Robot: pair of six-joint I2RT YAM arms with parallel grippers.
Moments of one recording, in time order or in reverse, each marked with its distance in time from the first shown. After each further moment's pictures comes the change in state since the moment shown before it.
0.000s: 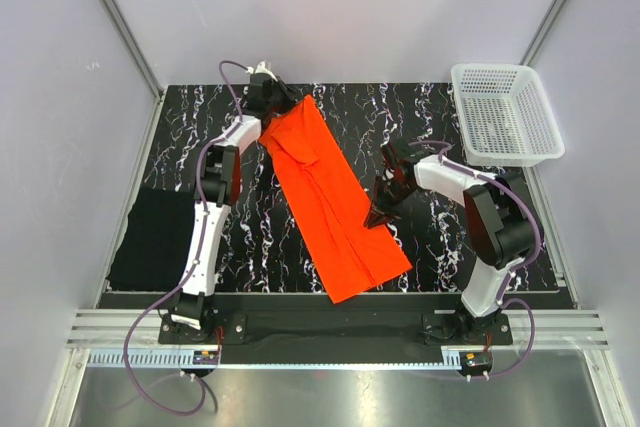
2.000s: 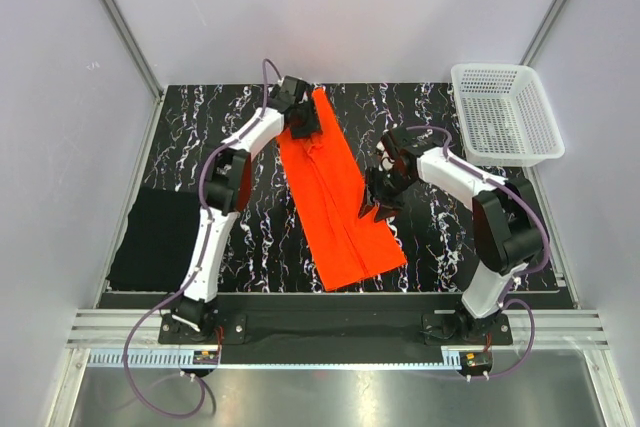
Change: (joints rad) left arm -0.173 -0.232 -0.125 -0.654 -0.210 0.210; right arm 0.006 -0.051 0.093 -0.108 -0.012 -0.180
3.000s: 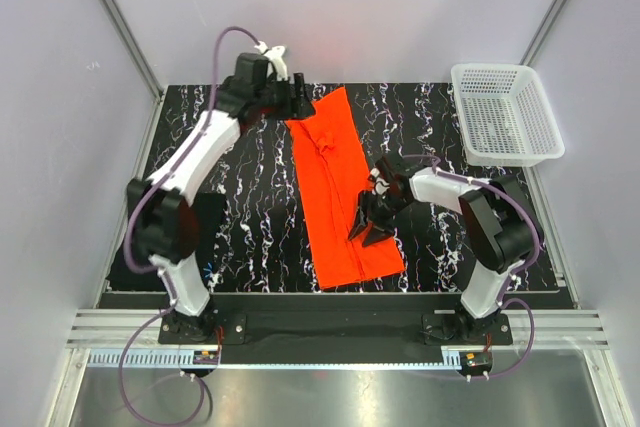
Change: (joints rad) left arm 0.010 -0.601 -0.370 0.047 0.215 0.263; right arm 0.036 0.031 -0.212 0.206 -0.199 0.127
